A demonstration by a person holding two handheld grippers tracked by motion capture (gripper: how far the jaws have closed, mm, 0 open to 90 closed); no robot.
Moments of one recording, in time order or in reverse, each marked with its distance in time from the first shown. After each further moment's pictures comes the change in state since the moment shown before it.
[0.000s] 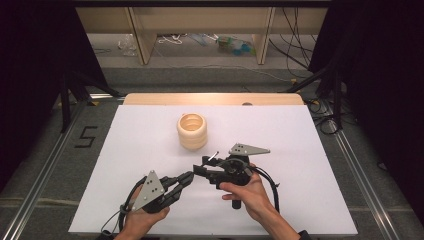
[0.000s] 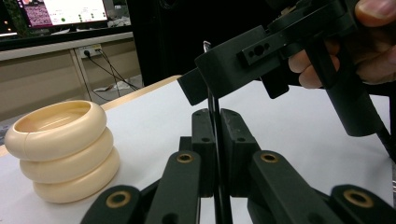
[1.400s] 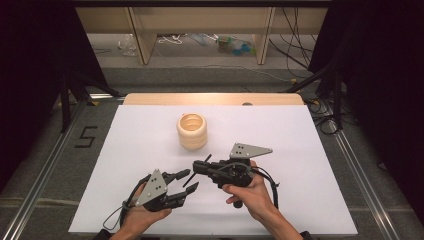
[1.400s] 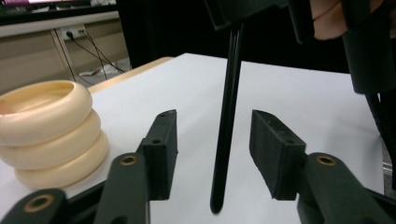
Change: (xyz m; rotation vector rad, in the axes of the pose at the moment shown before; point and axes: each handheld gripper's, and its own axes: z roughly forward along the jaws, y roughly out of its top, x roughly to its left) left arm 0.005 -0.007 0.007 0.095 -0.052 -0.019; right arm 0.017 0.011 -0.008 -0.020 0.119 -0.125
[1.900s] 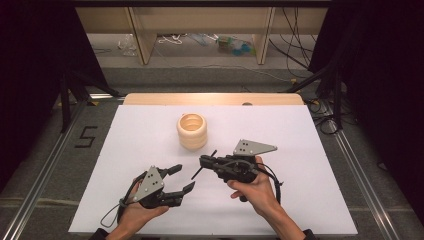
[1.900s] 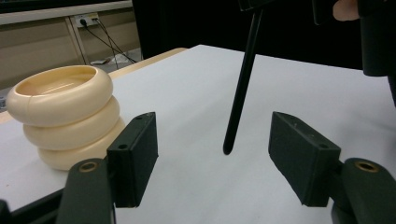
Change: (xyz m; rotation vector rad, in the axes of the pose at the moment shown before) left arm 0.013 -0.001 -0.004 0.011 0.057 -0.023; right arm -0.009 0.006 -0.010 0.021 -0.090 -0.073
